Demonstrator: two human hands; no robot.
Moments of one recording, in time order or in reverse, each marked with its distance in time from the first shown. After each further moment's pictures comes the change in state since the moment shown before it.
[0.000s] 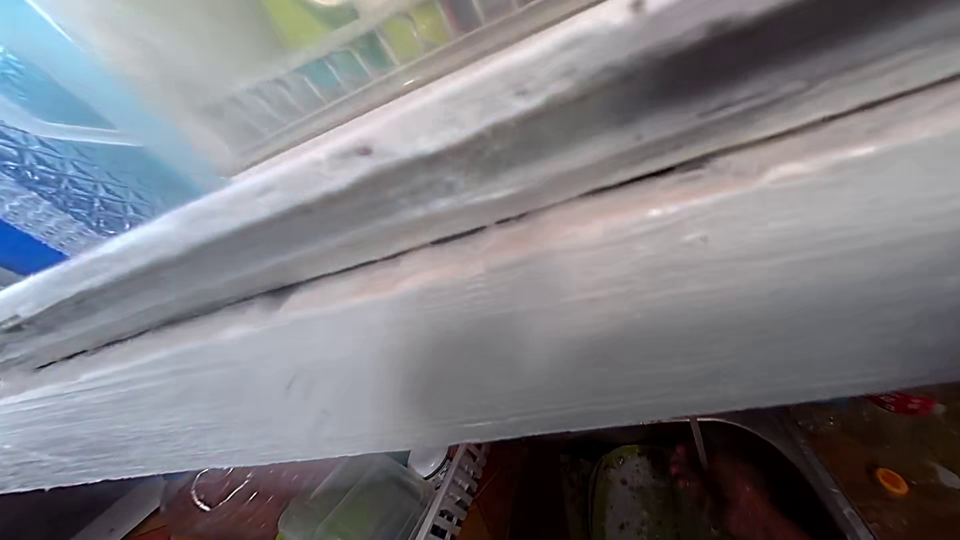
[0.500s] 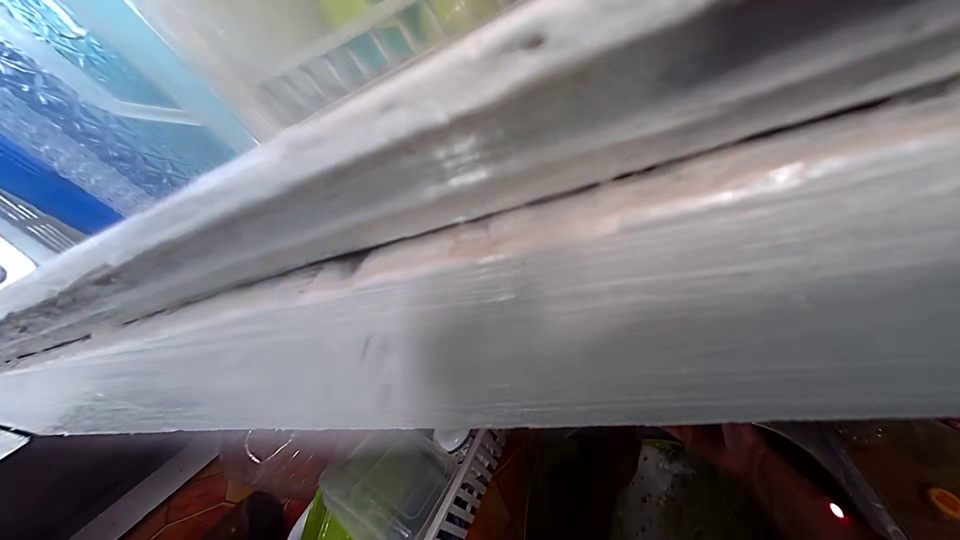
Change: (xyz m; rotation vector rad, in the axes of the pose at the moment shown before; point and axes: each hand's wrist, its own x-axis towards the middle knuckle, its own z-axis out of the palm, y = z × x) left_hand 0.102 -0.038 0.155 0.046 0.085 0.713; right_hand 0.015 -0.034 0.047 -0.021 -0.497 -0.008
